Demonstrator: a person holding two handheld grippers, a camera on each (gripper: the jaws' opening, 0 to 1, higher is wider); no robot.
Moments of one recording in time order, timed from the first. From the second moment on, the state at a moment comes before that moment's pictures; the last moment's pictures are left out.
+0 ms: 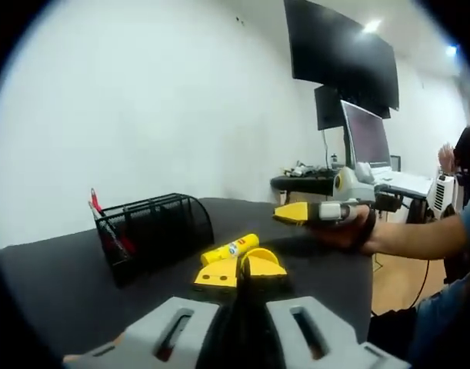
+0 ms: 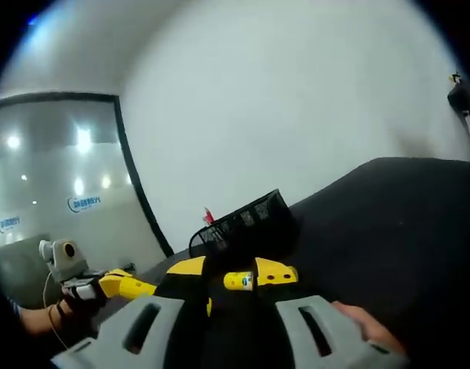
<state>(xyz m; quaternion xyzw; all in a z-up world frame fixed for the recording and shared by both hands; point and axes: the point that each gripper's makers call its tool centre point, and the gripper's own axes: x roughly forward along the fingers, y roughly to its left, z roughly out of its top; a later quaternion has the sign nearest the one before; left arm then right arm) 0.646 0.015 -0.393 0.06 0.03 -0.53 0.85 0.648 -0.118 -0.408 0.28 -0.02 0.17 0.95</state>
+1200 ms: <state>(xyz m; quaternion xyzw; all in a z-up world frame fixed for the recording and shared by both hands) 0.662 0.068 -0.451 0.07 0.12 -0.49 0.86 0.655 -0.128 -0.409 0.40 -0.01 0.19 0.89</state>
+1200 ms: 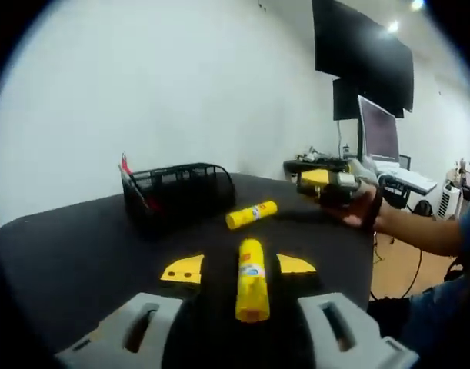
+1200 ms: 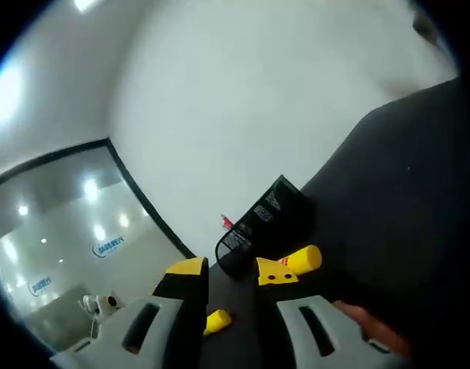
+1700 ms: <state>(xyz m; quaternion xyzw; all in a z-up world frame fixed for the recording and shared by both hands) 0.667 0.062 -0.482 0.05 0.15 -0.47 0.87 0.654 -0.123 -0.411 0.39 -0.01 0.19 0.90</state>
